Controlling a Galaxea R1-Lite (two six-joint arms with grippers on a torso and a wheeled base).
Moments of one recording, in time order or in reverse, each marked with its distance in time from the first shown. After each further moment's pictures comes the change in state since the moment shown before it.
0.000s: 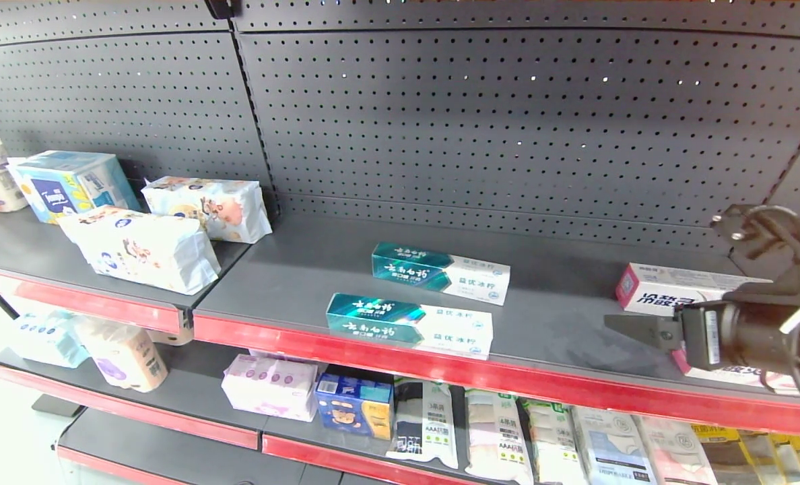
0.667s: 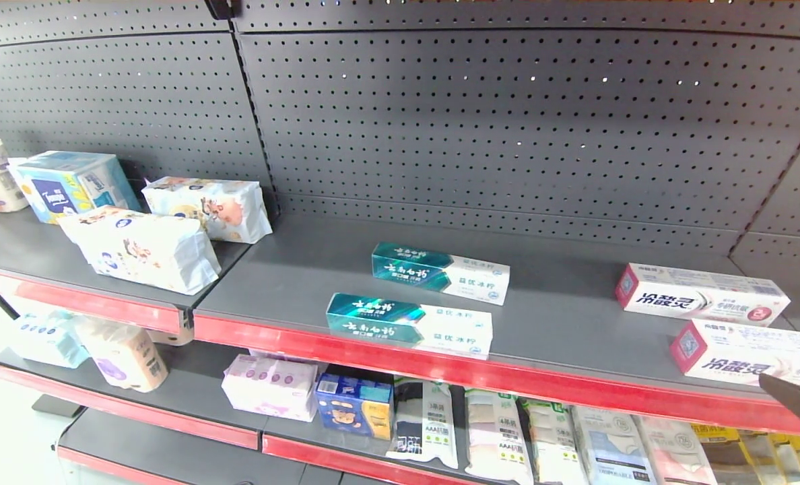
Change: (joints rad) left arm 0.000 0.000 0.000 0.000 0.000 0.000; right arm -0.363 -0.447 0.287 0.009 0.034 -0.172
